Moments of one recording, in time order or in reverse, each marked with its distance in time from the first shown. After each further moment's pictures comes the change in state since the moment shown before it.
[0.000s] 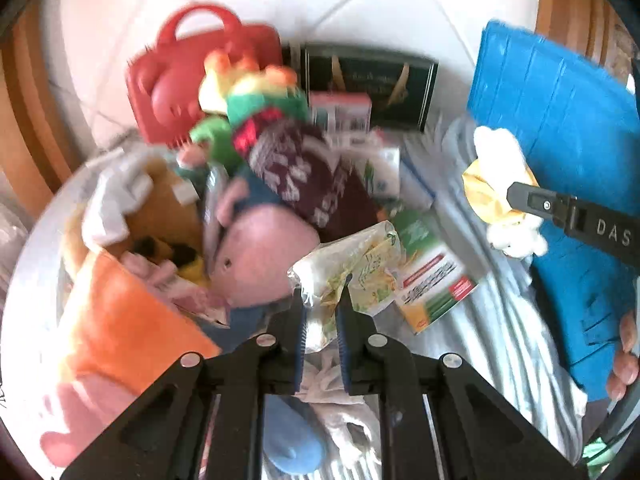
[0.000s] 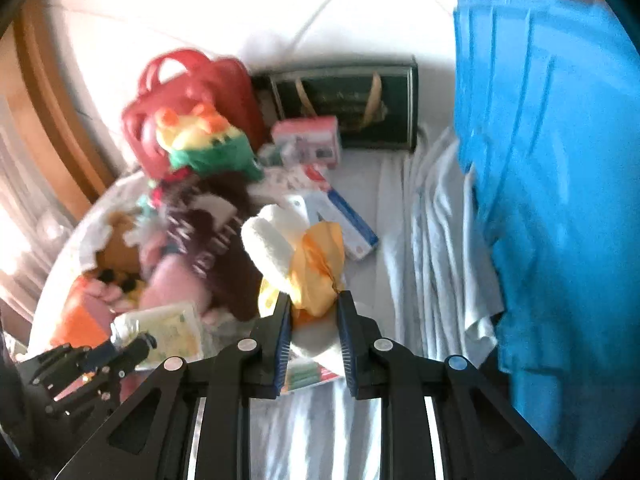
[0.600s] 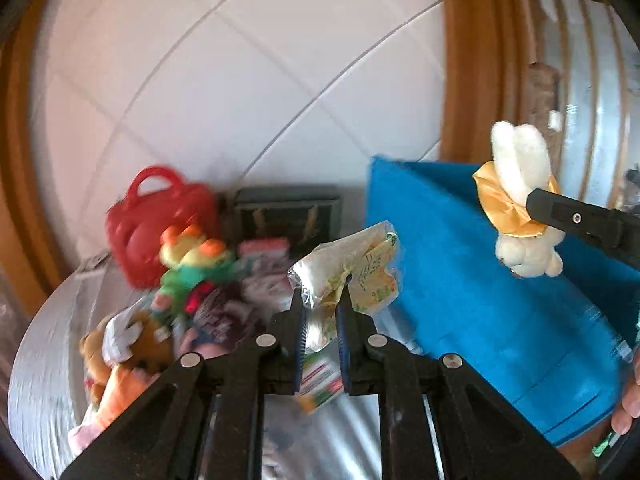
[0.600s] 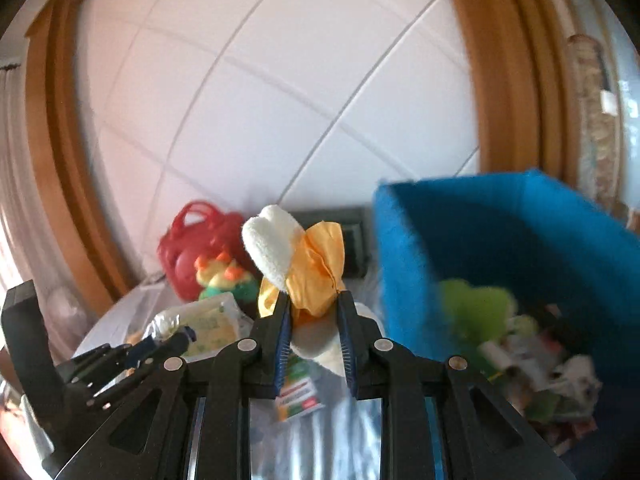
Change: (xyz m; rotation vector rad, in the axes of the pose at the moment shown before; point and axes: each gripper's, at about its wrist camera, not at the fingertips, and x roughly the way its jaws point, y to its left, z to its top) left arm -0.140 -0.101 0.058 0.117 -0.361 -0.152; right arm -0.239 -0.025 0.010 0.069 -0.410 -0.062
